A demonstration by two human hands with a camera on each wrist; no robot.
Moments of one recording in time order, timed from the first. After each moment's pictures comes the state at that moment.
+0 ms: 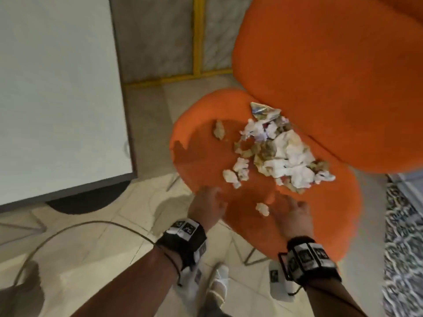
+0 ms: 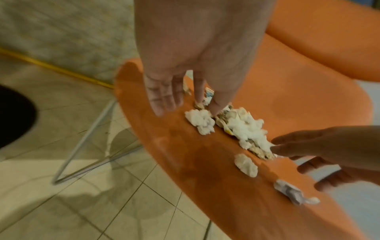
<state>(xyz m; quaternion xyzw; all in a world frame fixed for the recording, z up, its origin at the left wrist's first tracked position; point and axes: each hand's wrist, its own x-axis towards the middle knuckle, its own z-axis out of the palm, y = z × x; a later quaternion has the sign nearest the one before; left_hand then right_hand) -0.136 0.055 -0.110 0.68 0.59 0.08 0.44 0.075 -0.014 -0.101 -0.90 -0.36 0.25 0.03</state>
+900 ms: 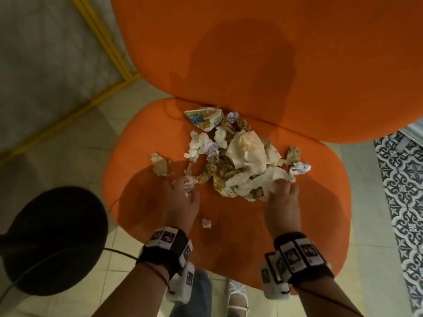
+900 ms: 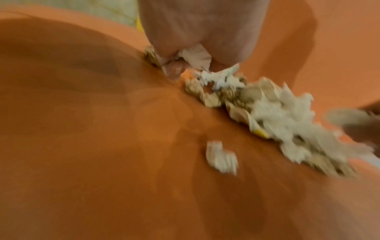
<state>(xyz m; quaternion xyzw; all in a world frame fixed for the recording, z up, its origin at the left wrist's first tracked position) -0.030 0.176 -0.128 0.71 0.61 0.10 0.34 0.140 0.054 -0.117 -0.92 -0.26 0.19 0.21</state>
